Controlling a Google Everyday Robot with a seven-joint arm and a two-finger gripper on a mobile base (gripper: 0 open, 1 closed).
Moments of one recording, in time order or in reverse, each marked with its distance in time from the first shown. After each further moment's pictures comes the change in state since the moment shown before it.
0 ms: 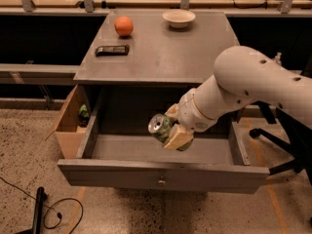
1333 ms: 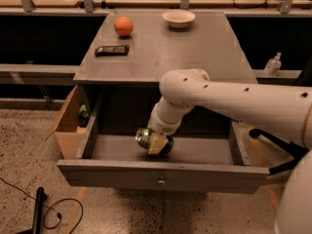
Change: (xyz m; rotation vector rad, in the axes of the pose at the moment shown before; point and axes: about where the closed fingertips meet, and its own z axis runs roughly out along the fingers) arm 0.033 -0.041 0.138 -0.115 0.205 -0.045
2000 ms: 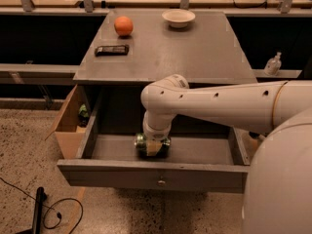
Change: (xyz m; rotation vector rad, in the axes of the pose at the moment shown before) arm 0.009 -0.003 0.038 0.011 0.163 -0.019
